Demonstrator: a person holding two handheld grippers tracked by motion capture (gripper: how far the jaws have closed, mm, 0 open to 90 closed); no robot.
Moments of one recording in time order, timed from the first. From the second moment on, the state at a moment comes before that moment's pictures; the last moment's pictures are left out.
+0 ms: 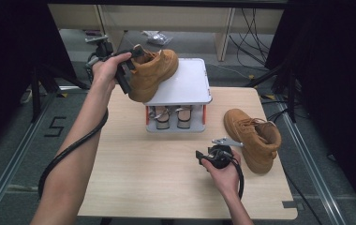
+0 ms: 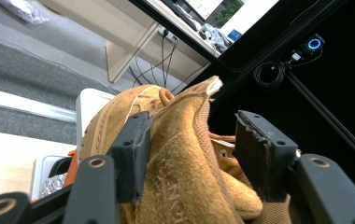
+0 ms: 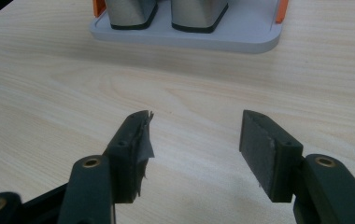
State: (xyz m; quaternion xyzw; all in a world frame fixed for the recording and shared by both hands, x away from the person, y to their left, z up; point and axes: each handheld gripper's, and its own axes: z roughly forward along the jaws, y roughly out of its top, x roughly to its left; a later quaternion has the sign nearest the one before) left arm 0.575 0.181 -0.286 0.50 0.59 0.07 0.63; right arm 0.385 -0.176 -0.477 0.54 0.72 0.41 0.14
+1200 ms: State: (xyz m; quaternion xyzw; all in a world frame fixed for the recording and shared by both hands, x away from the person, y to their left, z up) left arm 0.524 0.215 -0.360 0.59 0.56 0.15 0.57; right arm 0.468 -0.059 -0.362 0.44 0.72 0.51 0.15
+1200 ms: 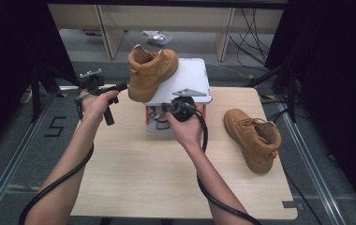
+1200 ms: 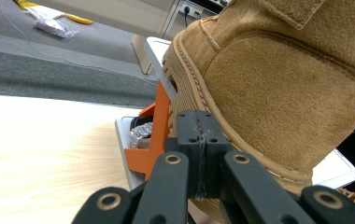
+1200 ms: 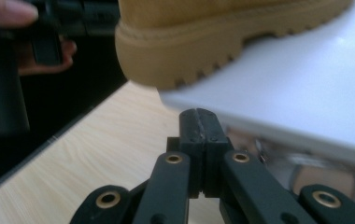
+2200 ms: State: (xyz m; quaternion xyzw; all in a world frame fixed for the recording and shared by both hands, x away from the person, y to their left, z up) left arm 0.523 0.205 -0.361 0.59 0.55 0.13 0.58; right arm 0.502 -0.024 -0.358 0.46 0.73 0.49 0.16
